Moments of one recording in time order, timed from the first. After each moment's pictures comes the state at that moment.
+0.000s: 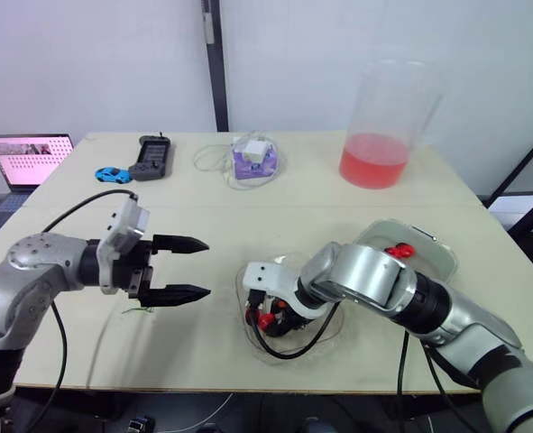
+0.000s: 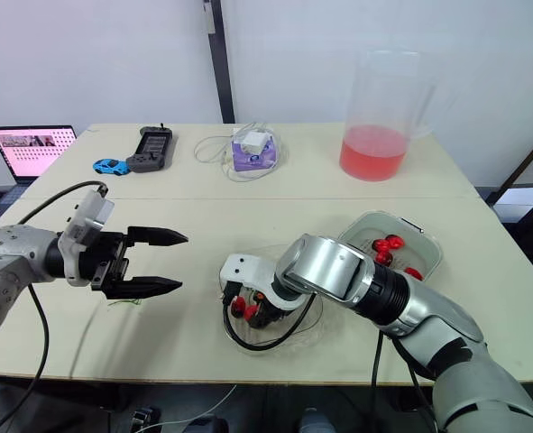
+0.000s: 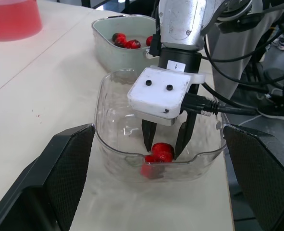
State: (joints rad) left arm -0.41 0.93 0.15 -0.26 -0.75 0.60 -1.29; right arm -1.07 -0.53 0.77 -0.31 0.50 1.52 0.69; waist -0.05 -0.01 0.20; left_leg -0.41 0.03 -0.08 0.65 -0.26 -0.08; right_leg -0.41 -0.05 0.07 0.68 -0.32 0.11
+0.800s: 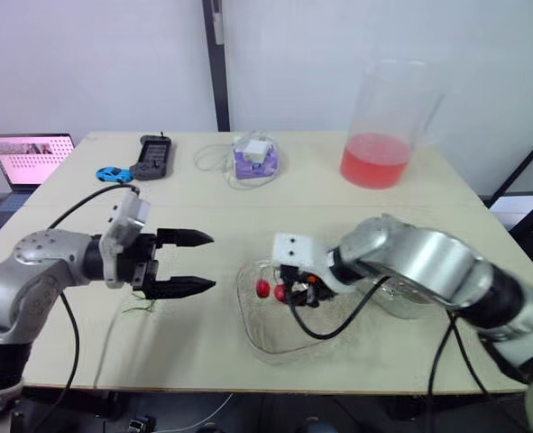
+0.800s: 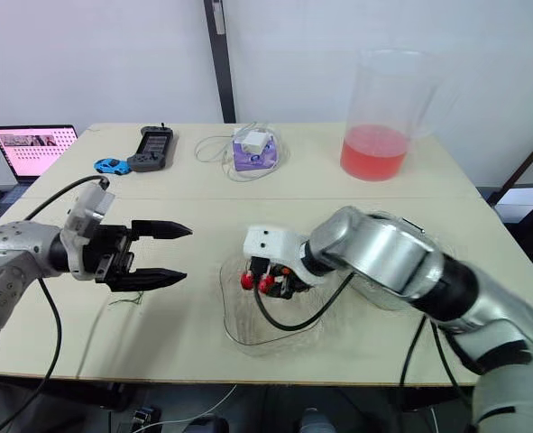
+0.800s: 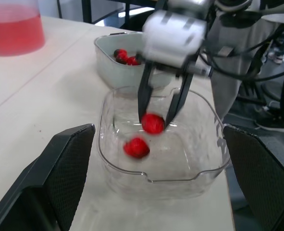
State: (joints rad) left arm -0.47 0.87 0.15 -0.22 -0.78 0.63 -1.26; right arm -1.04 -0.90 0.61 -0.55 0.45 1.13 0.90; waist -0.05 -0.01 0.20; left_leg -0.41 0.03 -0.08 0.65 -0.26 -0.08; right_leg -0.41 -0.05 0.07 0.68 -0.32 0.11
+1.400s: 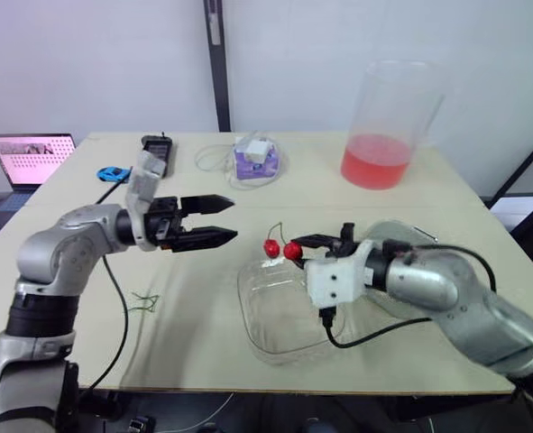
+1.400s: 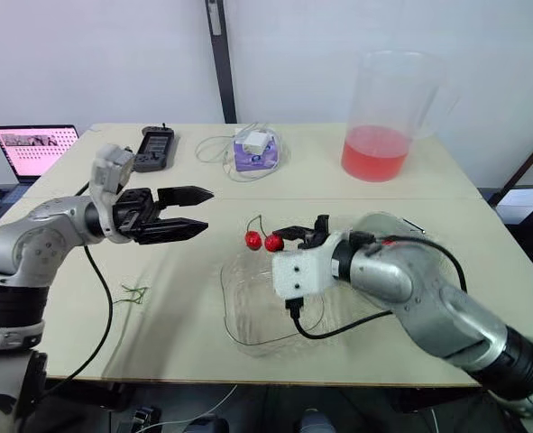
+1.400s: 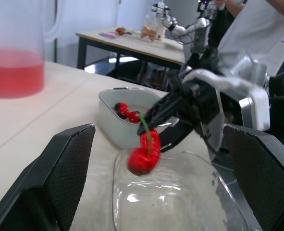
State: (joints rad) left arm -0.75 0.69 0.07 0.04 -0.79 0.73 -1.26; right arm -0.49 -1.00 0.43 -0.65 -0.29 0.24 0.59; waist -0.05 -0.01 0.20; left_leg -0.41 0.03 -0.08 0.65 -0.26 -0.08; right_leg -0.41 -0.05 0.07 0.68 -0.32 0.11
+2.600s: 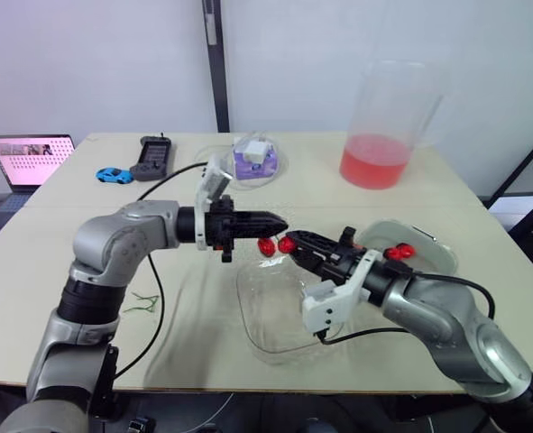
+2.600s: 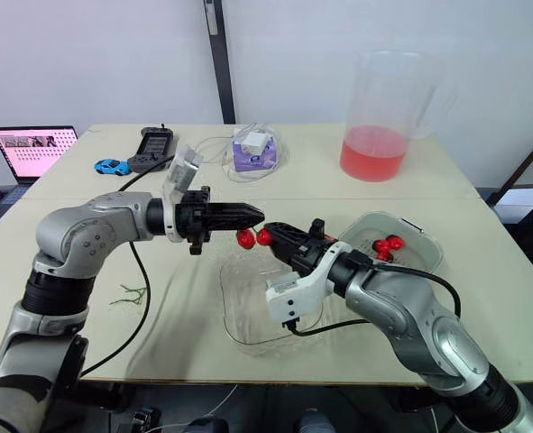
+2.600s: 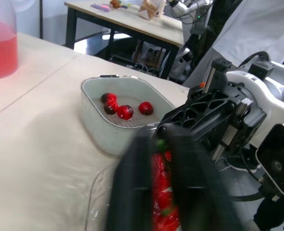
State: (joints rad) left arm -0.85 0.54 -0.05 -0.10 -0.77 0.93 -1.02; right arm -0.38 -0.74 0.26 -0.65 -0.66 -0.03 0.64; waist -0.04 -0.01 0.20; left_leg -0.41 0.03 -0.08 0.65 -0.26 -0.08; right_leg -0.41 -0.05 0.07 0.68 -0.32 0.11
